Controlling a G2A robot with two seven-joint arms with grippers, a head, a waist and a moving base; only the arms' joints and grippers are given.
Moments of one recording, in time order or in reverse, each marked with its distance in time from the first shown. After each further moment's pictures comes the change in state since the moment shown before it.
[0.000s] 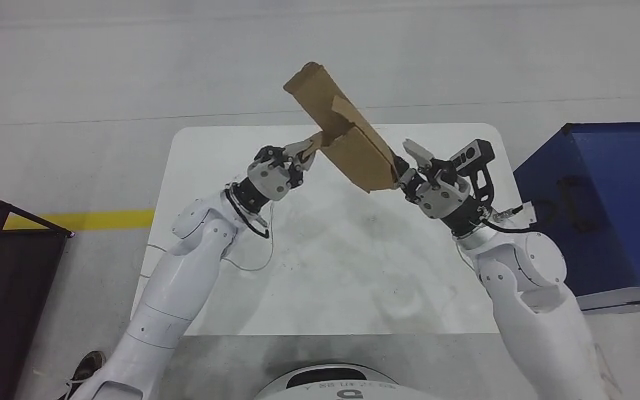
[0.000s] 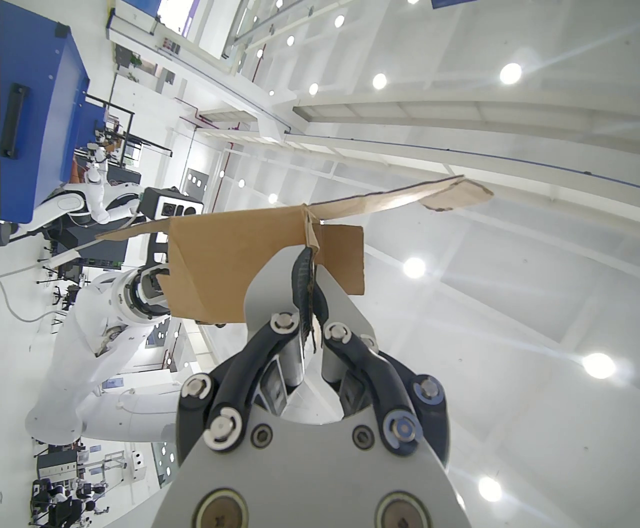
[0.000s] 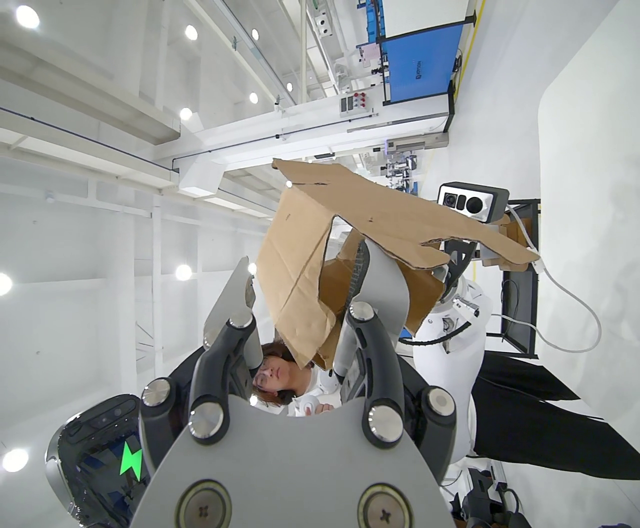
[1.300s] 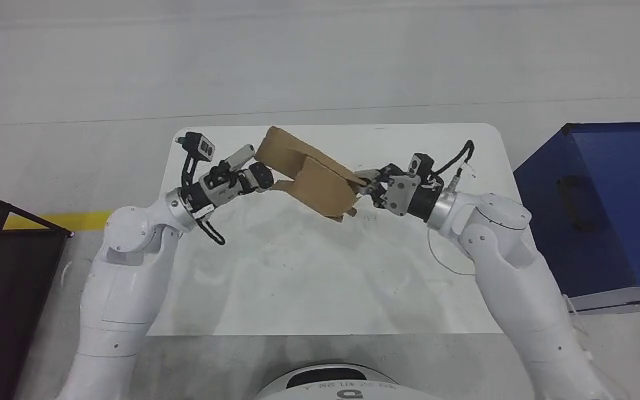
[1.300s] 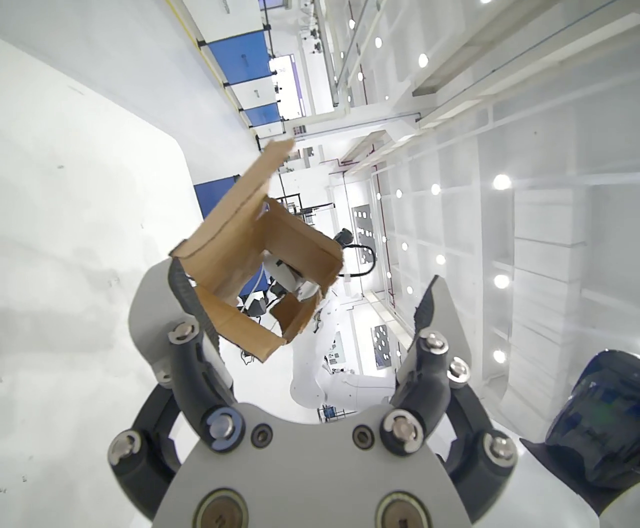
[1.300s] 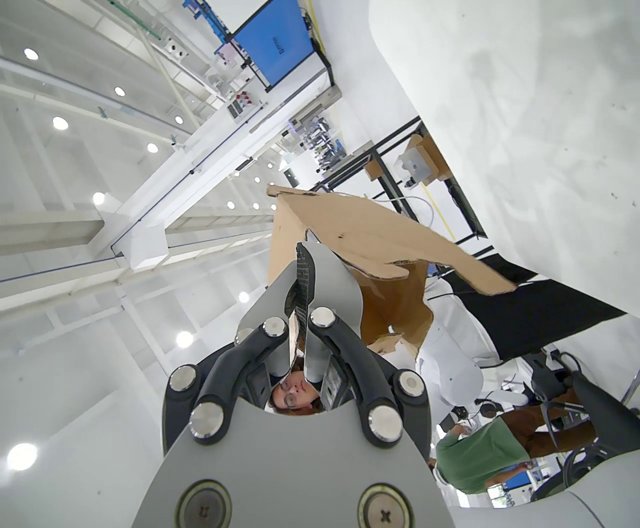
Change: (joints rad) left arm 0.095 0.090 -0.295 -0.048 0.671 -0.312 -0.221; right arm 0.253 -0.017 -0.151 0.226 0.211 0.543 -0.112
